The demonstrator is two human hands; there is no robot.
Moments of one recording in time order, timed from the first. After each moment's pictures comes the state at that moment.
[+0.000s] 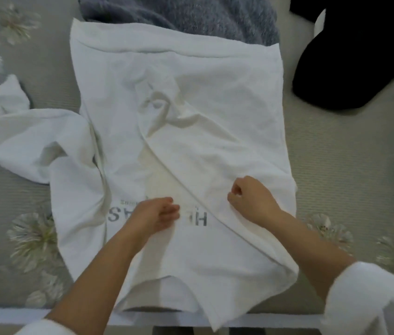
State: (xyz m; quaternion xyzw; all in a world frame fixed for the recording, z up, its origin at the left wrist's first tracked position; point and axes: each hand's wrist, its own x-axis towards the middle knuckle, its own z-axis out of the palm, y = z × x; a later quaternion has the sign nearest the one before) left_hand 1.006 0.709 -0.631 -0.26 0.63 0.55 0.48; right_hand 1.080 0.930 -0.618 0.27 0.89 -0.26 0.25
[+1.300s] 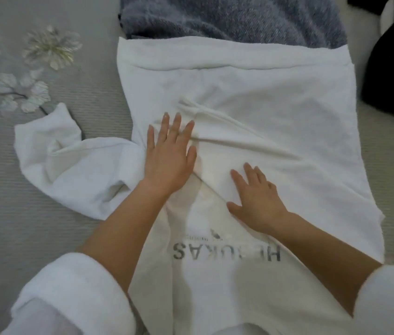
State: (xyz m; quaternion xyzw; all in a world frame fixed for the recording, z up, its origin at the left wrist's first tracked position) left_hand 0.814 0.691 -0.647 0.33 0.93 0.10 0.11; right_hand 0.962 0.835 -0.635 0.17 0.92 -0.15 0.31
